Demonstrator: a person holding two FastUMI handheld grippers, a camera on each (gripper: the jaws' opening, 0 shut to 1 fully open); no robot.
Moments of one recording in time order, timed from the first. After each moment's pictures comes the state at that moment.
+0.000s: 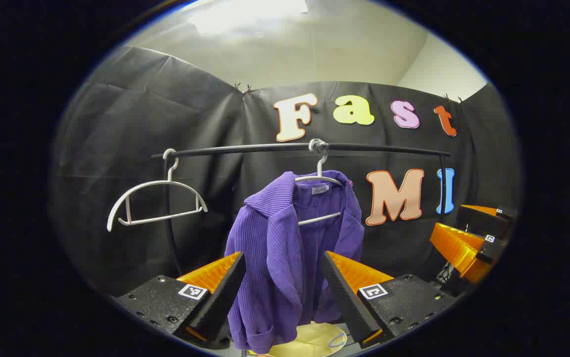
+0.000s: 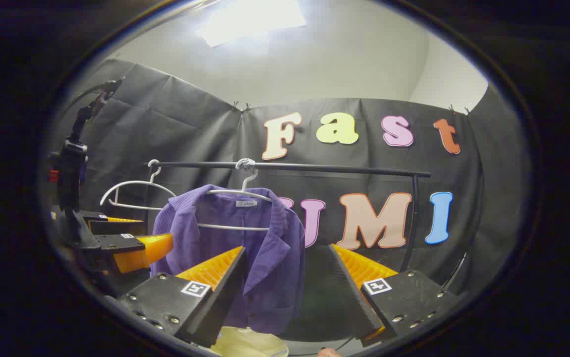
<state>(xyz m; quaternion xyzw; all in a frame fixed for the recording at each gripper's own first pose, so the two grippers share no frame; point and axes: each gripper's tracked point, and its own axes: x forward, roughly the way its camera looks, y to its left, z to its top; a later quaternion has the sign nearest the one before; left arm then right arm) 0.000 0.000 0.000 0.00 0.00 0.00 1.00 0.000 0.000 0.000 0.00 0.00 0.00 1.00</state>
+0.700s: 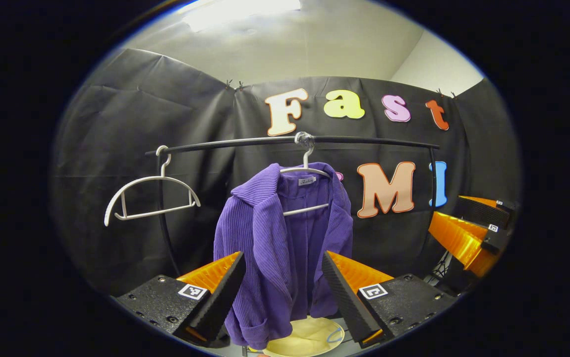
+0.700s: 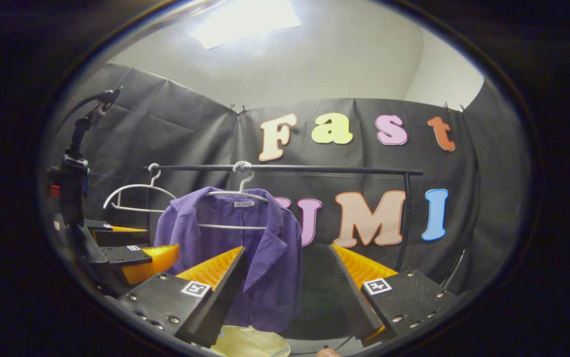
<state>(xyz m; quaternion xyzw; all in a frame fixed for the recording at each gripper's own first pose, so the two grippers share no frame) -0.010 -0.014 -0.013 0.01 0.02 -0.01 1.00 -0.017 -0.008 0.002 0.01 0.00 -0.01 1.00</state>
